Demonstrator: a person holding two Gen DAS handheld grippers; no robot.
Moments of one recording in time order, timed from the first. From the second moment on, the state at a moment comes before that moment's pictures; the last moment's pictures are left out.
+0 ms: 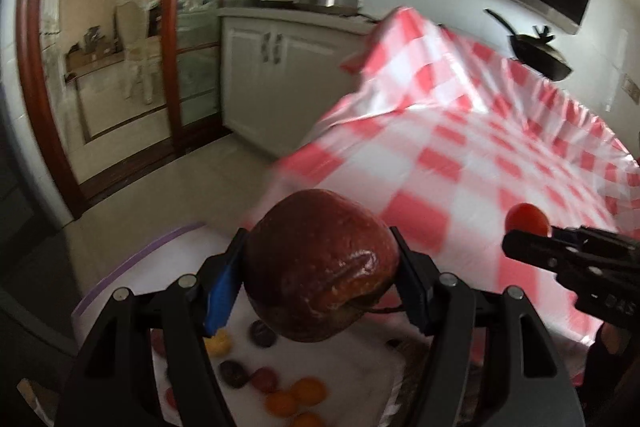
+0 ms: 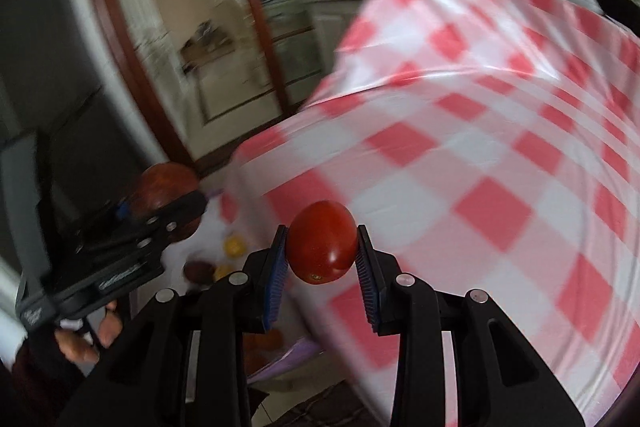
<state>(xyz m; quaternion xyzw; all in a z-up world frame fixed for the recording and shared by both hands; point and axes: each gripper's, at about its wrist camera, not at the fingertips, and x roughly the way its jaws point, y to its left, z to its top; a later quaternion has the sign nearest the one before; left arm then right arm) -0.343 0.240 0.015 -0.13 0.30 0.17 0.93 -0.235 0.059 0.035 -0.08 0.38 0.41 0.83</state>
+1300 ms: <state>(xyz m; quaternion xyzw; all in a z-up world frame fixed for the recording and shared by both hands) -0.377 0.337 -0.162 -0.22 0.57 0.25 0.75 -0.312 0.228 -0.148 -0.33 0.52 0.47 0.64</state>
